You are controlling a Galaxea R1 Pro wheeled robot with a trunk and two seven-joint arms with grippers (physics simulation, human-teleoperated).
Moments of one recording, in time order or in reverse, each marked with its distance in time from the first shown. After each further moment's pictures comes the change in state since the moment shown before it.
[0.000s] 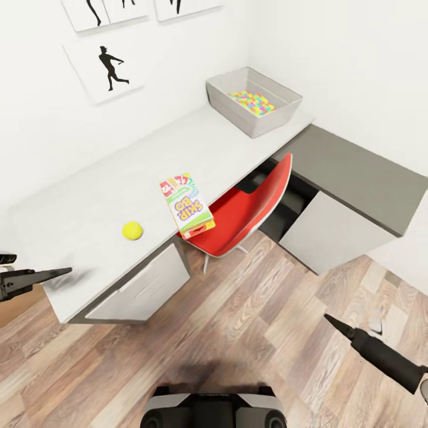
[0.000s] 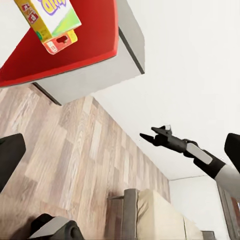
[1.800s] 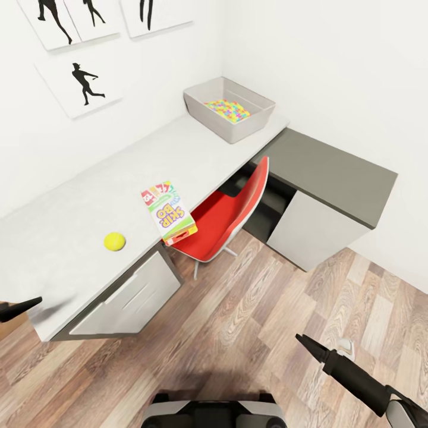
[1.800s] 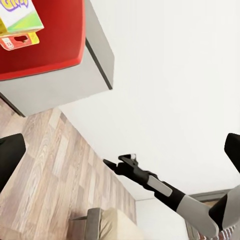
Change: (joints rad) left arm 0.313 -0.012 0.180 -0.033 0.257 -0.016 0.000; right arm 0.062 0.132 0.093 -0.003 0.105 -0.177 0.180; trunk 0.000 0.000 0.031
